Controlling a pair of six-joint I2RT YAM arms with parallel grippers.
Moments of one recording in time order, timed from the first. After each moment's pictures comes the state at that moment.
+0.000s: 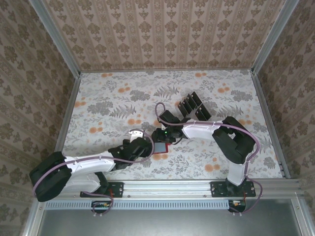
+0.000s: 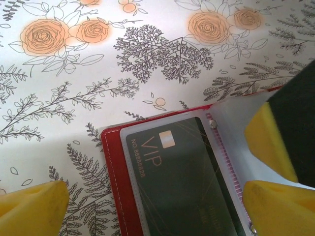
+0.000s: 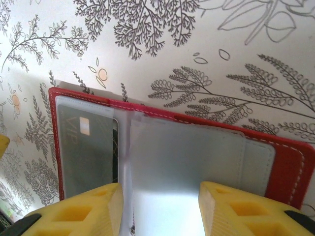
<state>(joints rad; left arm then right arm) -1.04 1.17 0.37 -0.05 -0.47 -0.62 0.78 1.85 1.08 -0.26 -0.27 0.78</state>
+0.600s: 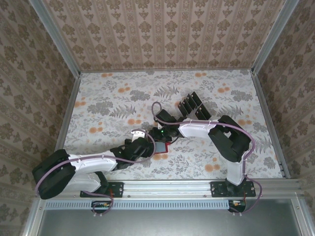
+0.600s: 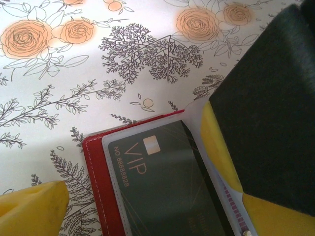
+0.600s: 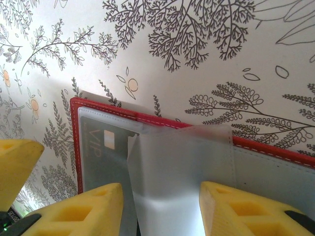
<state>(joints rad) -1.04 1.23 0.37 0.01 -0.46 -0.60 0.80 1.90 1.13 -0.25 -0.29 0.79</state>
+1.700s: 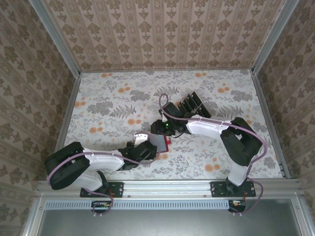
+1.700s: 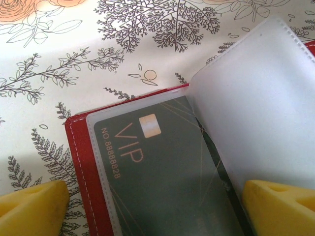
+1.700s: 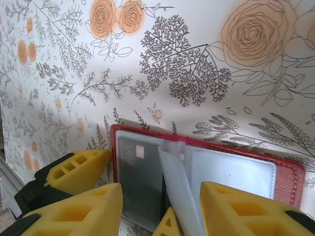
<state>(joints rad) -1.09 1.38 0.39 0.04 -0.52 -0.67 0.74 1.78 1.11 -0.24 -0.29 0.79</state>
